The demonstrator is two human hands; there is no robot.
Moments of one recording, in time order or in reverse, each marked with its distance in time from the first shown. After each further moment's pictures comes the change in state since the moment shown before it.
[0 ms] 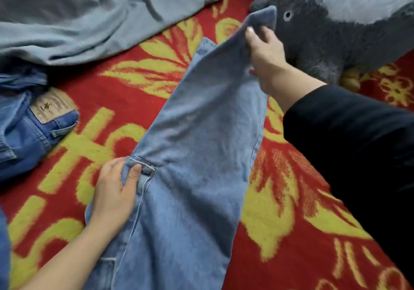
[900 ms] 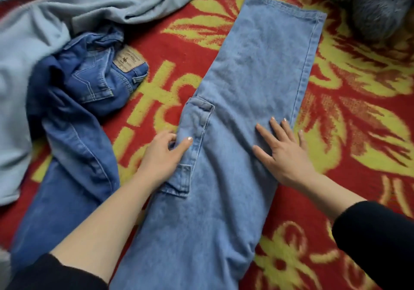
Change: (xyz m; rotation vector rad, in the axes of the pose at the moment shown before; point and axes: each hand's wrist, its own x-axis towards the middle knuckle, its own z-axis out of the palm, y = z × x) left_hand -0.063 -0.028 -0.059 -0.010 -0.297 -0.104; right_hand -0.258 0.142 -0.015 -0.992 -0.570 -0.163
